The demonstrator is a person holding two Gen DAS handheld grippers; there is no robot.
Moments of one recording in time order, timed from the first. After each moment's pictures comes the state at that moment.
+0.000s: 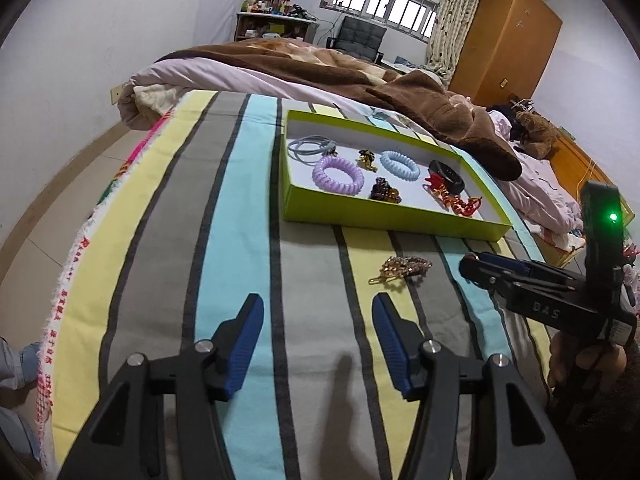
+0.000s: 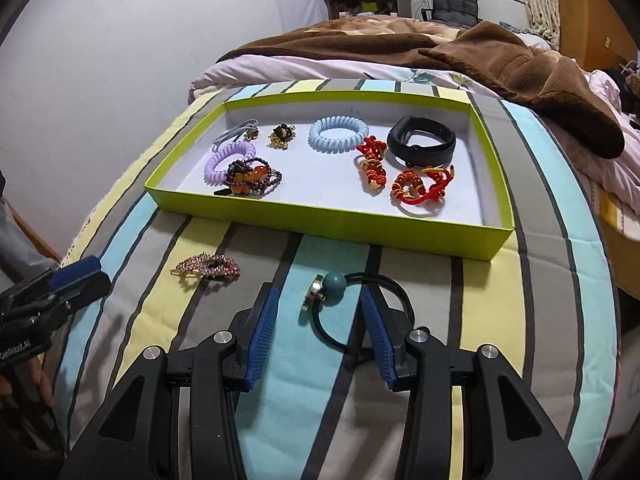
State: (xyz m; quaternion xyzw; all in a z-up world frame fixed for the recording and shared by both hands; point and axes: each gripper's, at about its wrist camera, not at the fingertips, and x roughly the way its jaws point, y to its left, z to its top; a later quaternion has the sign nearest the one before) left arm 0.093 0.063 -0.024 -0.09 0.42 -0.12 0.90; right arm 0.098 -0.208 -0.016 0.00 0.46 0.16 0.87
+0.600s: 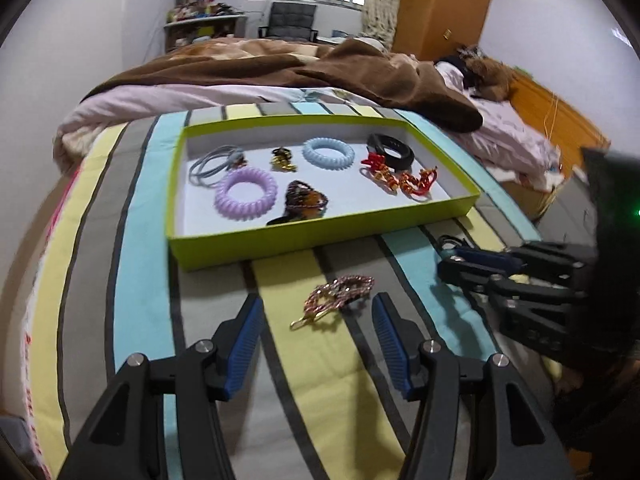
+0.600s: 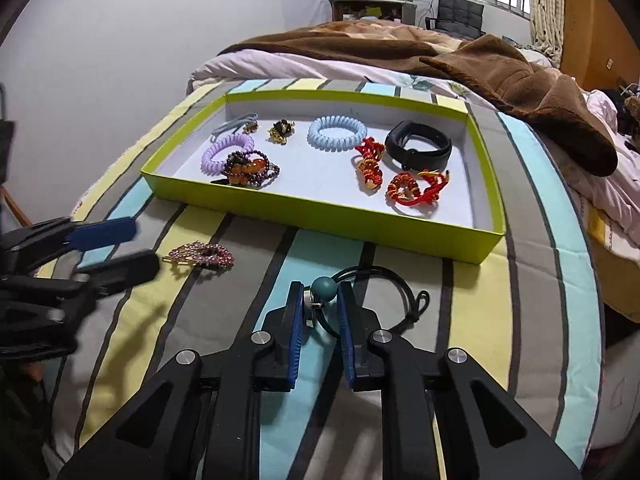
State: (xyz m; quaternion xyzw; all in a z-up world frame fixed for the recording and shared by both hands) left arm 0.126 -0.003 -0.021 0.02 0.42 -0.20 0.88; right arm 0.085 -0.208 -0.013 -0.03 0.45 0.15 0.88
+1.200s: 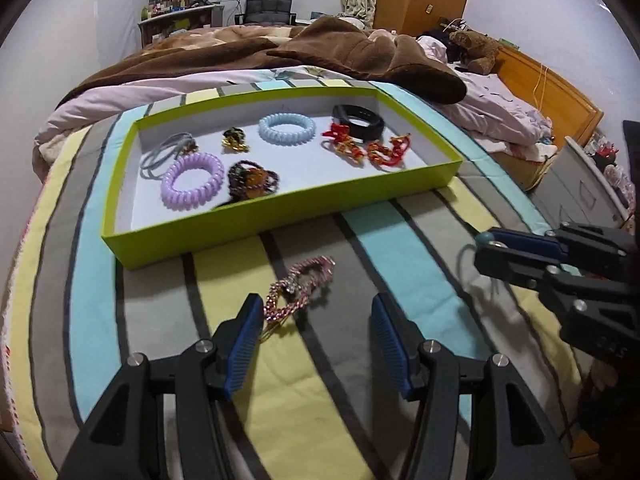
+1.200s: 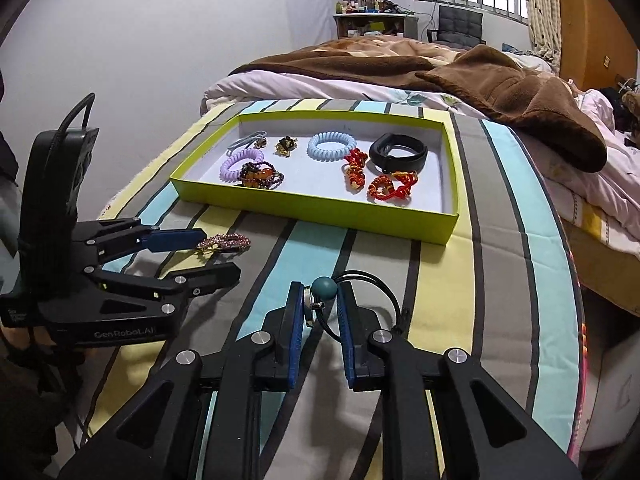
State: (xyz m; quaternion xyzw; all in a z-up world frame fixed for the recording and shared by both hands) left arm 0.119 -0.035 -0.033 0.04 0.45 -0.23 0.86; right arm 0.056 -0.237 0.007 -0.01 0.43 0.17 0.89
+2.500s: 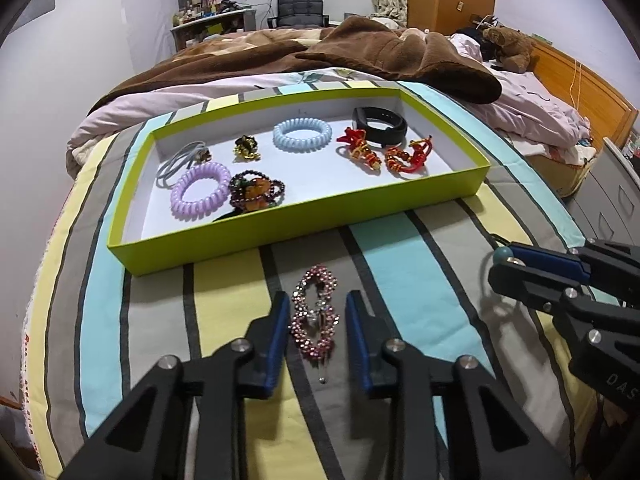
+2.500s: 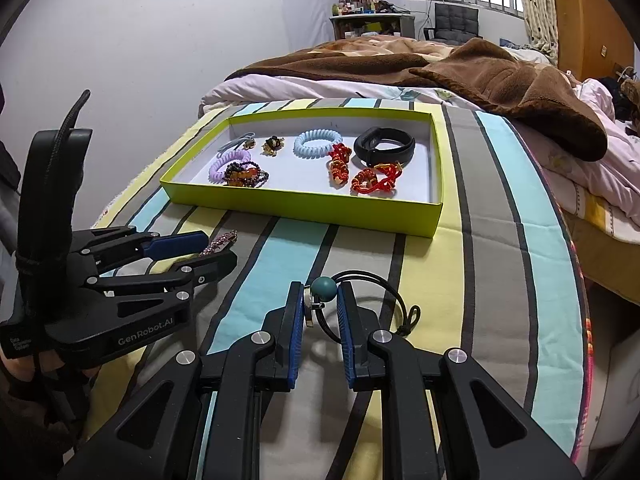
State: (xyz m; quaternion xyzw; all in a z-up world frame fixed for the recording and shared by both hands) left arm 0.124 -0.064 -0.034 0.07 0.44 -0.14 0.88; right arm 0.056 -0.253 0.001 0.00 0.42 0.17 0.89
